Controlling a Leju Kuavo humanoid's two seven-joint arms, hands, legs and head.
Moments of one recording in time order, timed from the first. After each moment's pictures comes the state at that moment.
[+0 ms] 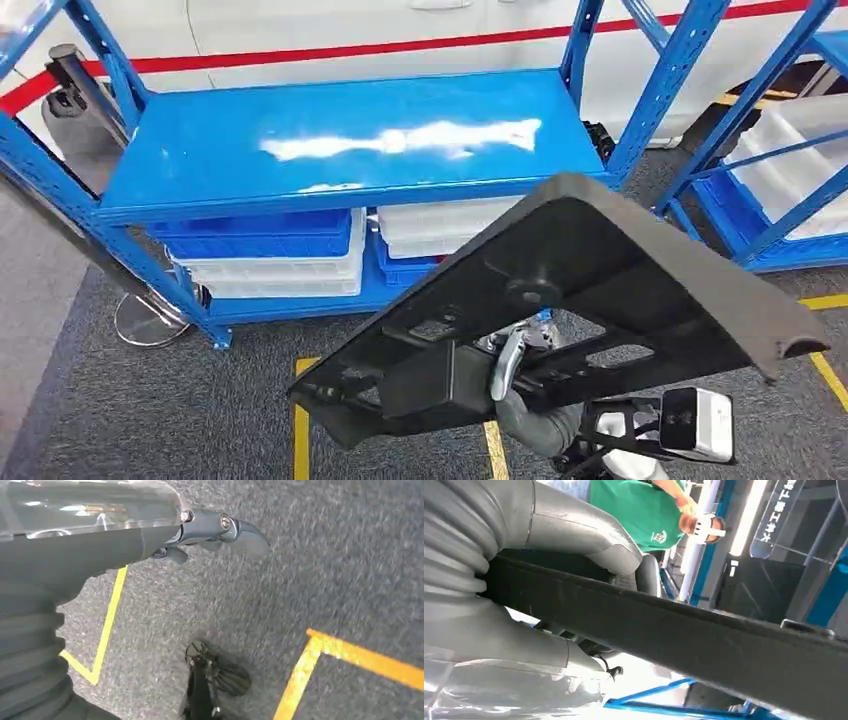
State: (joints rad) left arm -0.06 0.18 -1.01 -0.09 1.56 0.27 -0.20; right arm -0.14 -0.12 0.51 -1.82 -0.27 0.44 -0.63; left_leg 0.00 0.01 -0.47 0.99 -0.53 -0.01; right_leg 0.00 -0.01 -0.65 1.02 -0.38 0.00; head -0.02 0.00
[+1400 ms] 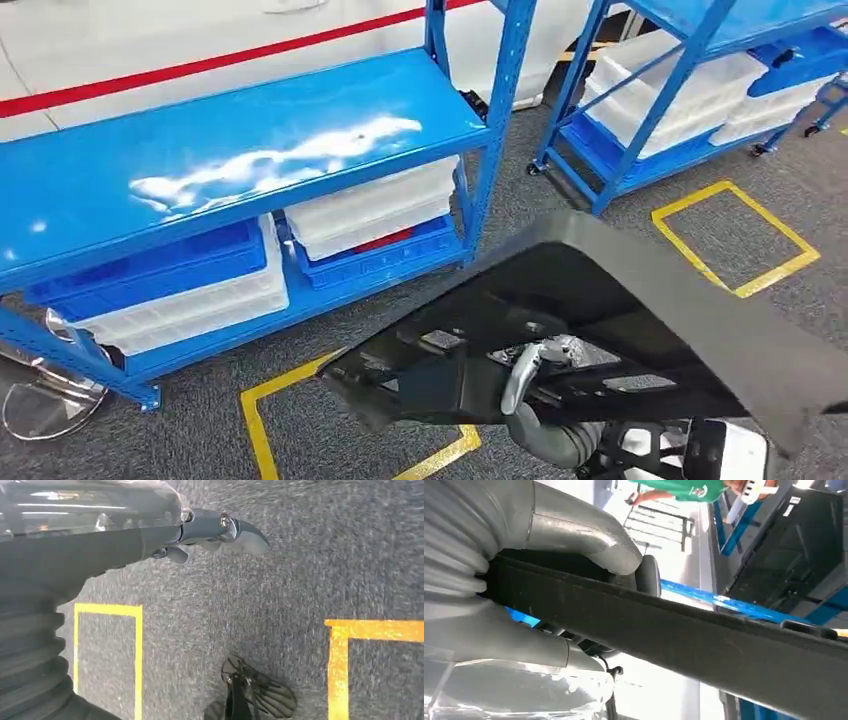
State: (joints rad) left arm -0.06 0.14 -1.03 -0.08 1.53 0.33 -0.11; right arm -0.10 -0.17 0.47 -1.91 -0.18 0.38 -0.62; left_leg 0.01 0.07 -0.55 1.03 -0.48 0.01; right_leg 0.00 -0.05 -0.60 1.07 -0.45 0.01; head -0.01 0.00
